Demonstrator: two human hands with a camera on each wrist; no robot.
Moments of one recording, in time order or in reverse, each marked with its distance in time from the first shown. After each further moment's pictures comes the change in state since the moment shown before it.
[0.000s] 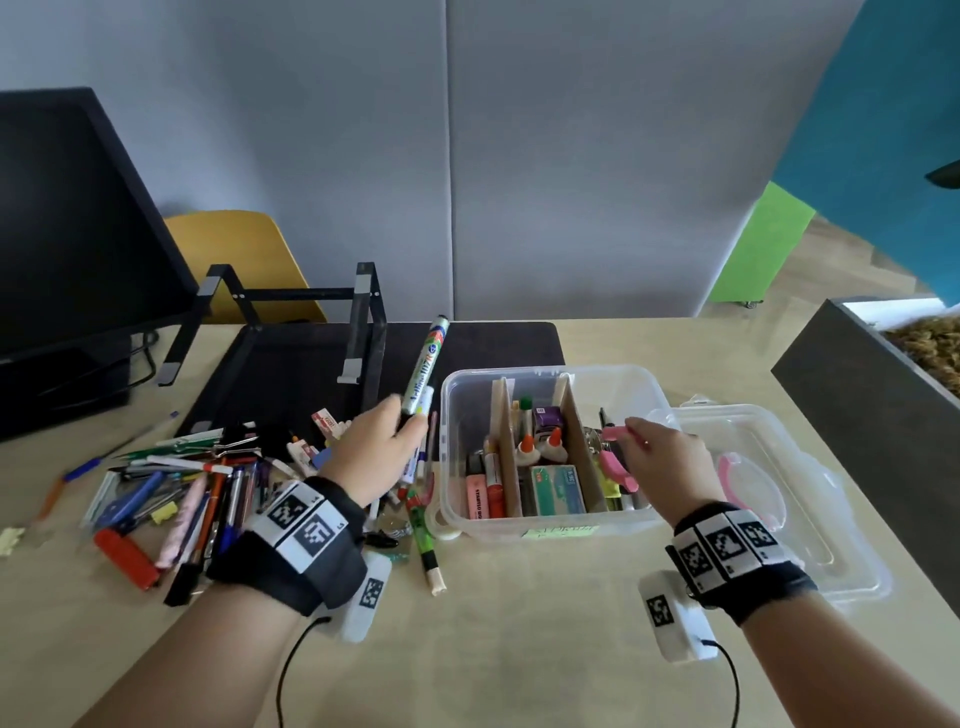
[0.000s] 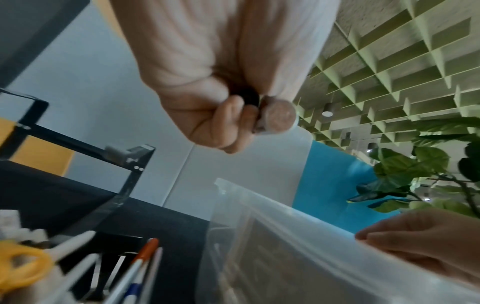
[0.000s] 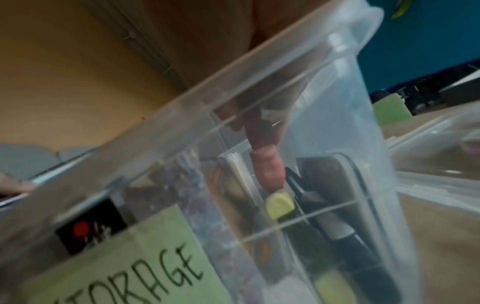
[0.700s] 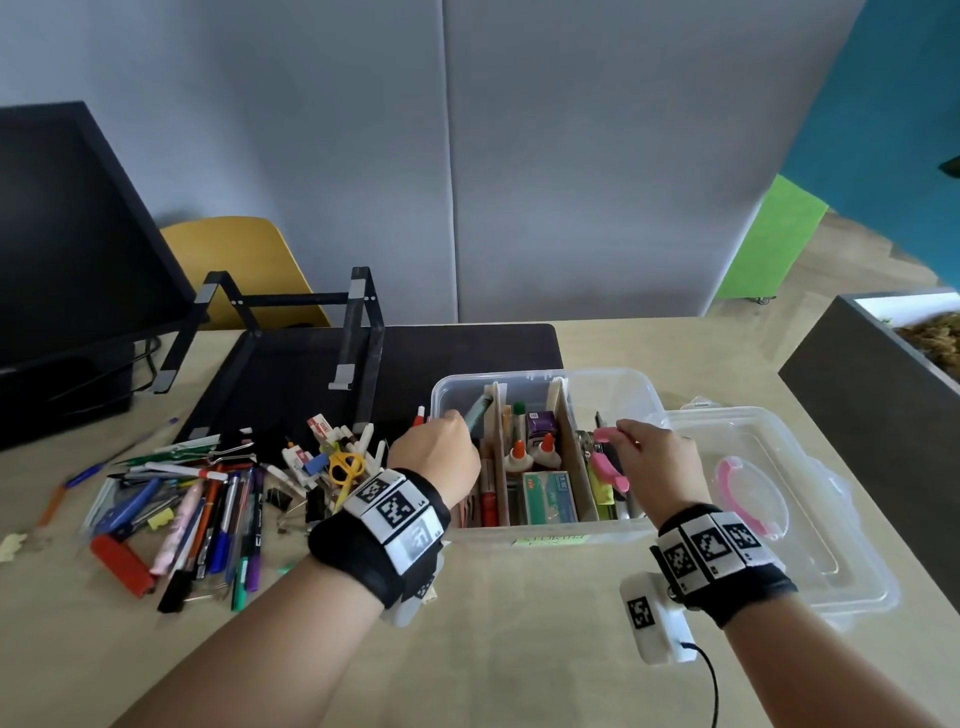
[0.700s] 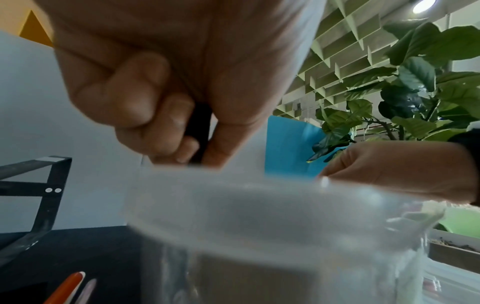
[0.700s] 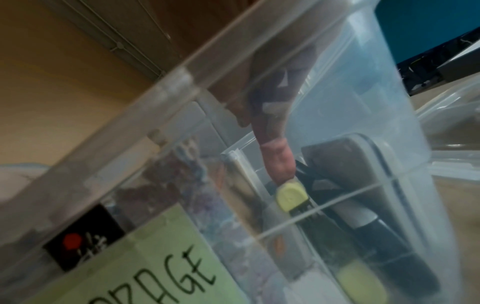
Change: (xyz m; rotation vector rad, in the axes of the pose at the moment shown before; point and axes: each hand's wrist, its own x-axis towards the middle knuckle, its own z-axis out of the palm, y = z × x) left_hand 0.013 0.048 0.056 0.654 -0.059 -0.027; right_hand 0.014 0.007 0.010 0.205 -0.003 0.020
